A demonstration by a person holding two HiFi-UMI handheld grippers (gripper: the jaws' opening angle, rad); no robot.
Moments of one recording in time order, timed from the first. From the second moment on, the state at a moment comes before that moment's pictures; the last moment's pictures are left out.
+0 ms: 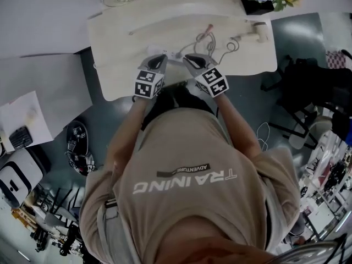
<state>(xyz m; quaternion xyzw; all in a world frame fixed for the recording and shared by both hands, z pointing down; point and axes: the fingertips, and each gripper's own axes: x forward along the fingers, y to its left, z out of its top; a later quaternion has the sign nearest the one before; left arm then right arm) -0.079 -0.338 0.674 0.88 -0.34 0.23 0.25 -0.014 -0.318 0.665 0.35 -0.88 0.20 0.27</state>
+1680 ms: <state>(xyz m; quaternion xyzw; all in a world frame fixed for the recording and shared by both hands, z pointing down) -0.057 -0.351 0.739 0.84 -0.31 0.34 0.27 -0.041 -0.343 0.719 0.26 -0.89 0.16 0.35</state>
